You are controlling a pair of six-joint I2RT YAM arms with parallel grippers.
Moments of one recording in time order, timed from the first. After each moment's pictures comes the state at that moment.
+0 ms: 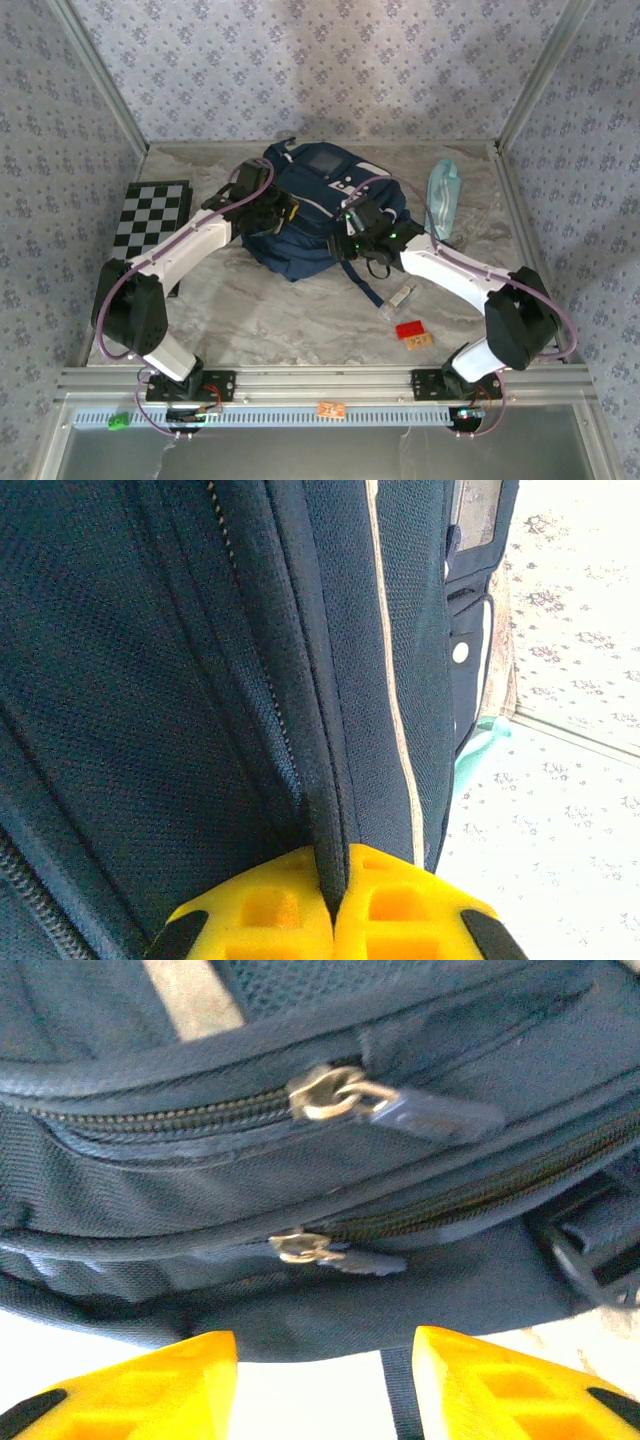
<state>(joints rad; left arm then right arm) -0.51 1.57 1.23 -0.40 0.18 -1.51 0.67 1.49 1.05 -0.42 0.00 0.35</state>
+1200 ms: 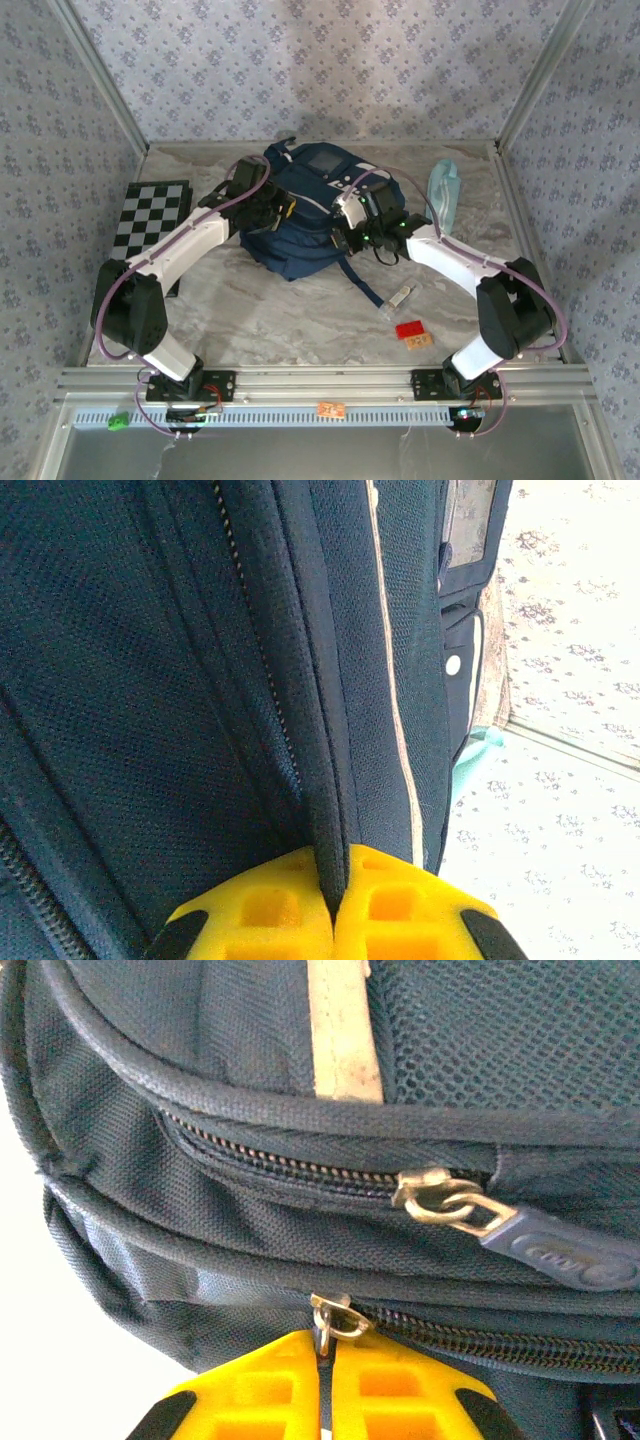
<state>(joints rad) -0.49 1.57 1.25 -0.42 0.18 -1.51 0.56 1.55 1.06 -0.31 -0.34 -0.01</state>
